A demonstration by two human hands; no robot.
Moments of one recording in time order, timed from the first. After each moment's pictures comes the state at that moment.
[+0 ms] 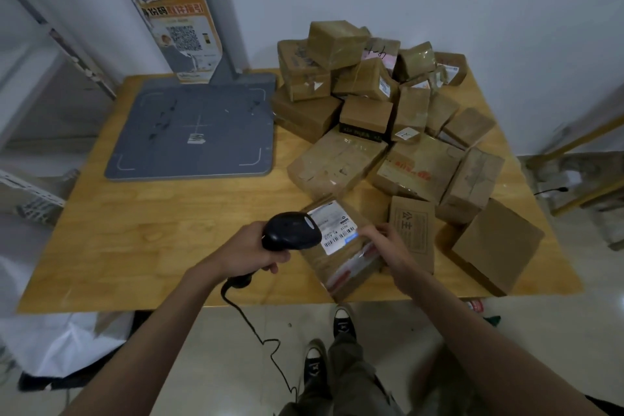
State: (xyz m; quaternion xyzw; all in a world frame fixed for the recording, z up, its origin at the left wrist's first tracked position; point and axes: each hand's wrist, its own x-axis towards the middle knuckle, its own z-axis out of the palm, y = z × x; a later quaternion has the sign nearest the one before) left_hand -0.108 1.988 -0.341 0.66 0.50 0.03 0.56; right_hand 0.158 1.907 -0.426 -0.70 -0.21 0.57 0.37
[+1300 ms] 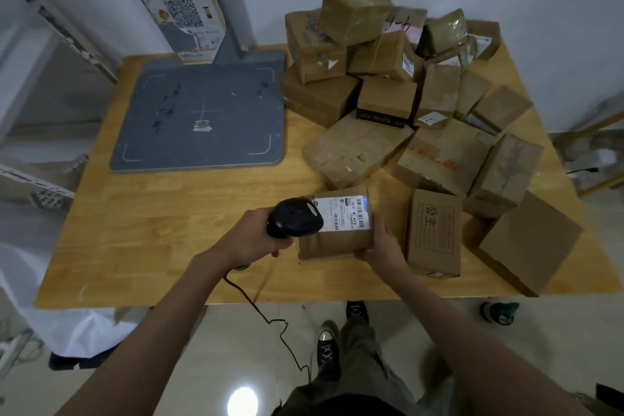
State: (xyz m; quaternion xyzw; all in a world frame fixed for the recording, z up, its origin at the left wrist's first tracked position) left_hand -0.116 2.030 -0.355 0.70 0.53 0.01 0.48; right_hand 0.126 1.940 -0.491 -0.78 -0.45 0.41 0.18
